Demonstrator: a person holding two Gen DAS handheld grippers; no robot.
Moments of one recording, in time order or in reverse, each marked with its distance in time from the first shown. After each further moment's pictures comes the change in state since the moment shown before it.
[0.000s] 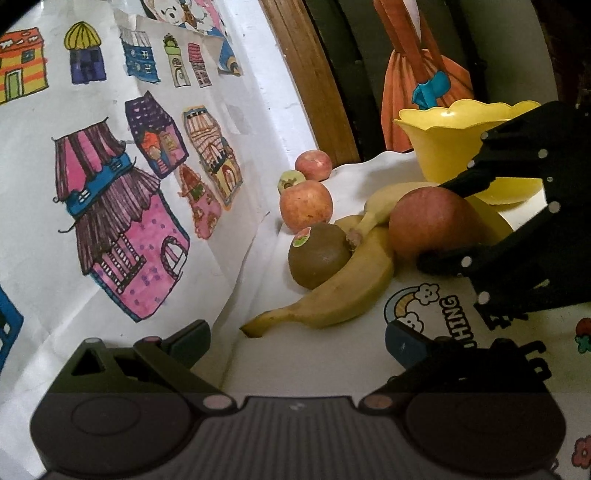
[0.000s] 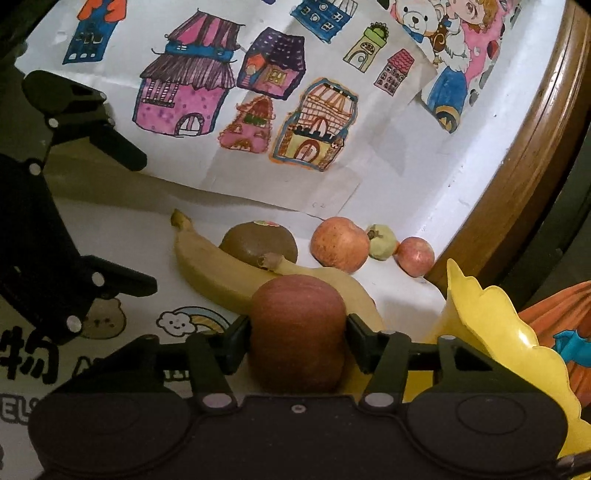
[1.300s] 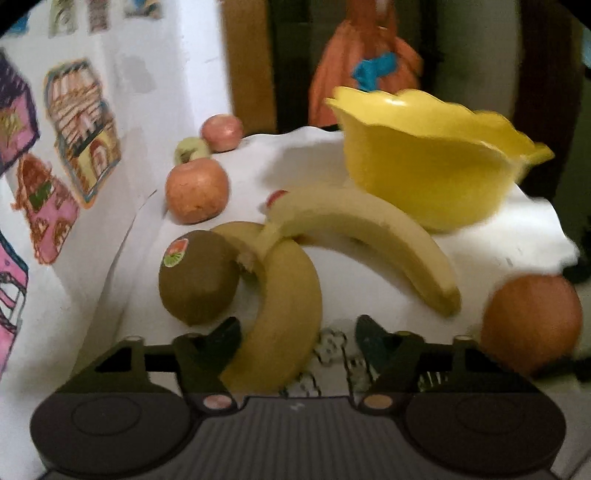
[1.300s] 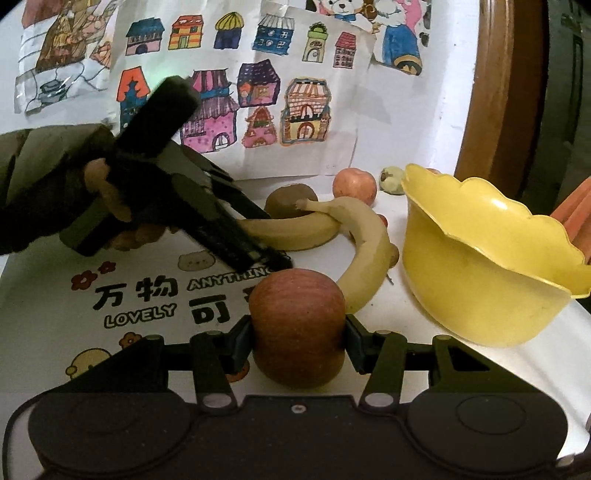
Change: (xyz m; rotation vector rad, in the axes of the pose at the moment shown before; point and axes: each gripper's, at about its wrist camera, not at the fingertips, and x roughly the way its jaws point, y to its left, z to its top) left arm 0.063 -0.014 0.047 -0.117 0.161 -0.338; right arm -0.099 -0.043 -0.060 0.298 0.043 0.240
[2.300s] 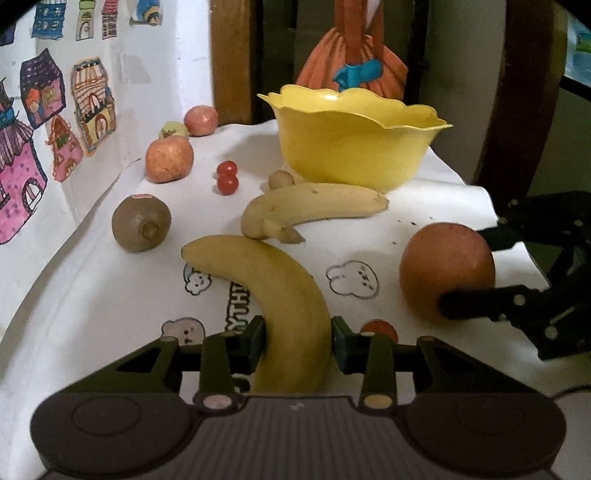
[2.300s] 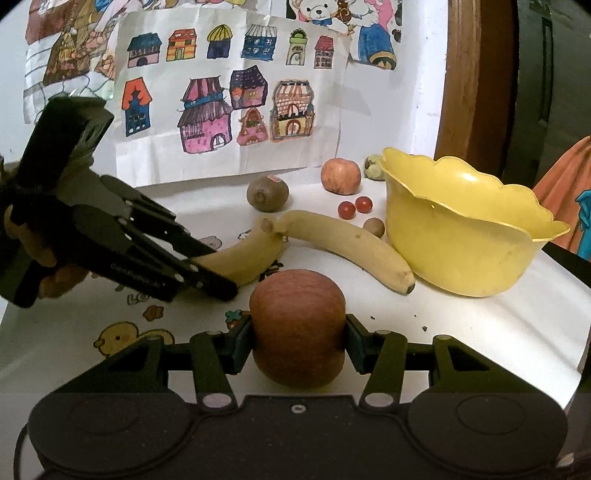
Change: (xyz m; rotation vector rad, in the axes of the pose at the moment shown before) left arm -0.068 -0.066 -0.053 -0.052 -0.011 -0.035; right arm -0.039 0.003 -0.022 0.070 -0.007 -0.012
